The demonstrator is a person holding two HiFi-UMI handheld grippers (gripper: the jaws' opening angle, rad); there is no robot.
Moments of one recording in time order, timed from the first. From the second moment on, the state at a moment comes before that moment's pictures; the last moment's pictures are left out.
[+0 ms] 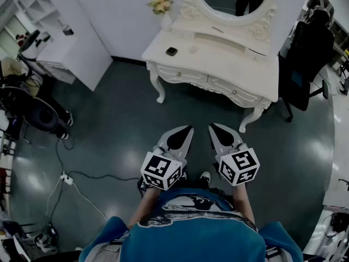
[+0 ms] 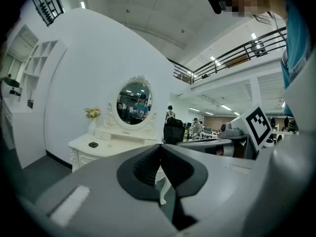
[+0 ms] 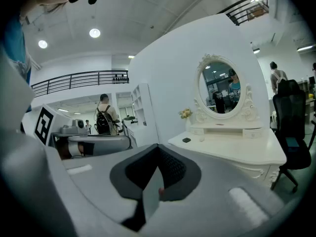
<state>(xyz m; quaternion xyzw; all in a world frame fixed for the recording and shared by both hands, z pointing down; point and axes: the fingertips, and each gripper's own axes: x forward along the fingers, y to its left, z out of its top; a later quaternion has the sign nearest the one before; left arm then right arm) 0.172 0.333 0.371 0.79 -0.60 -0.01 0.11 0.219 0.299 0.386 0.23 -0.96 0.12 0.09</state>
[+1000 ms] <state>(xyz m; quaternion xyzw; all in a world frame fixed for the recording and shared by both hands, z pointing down) 0.206 0.266 0.386 0.77 -0.63 -0.02 0.13 0.257 0.239 0.405 0.18 -0.97 0.13 0.10</state>
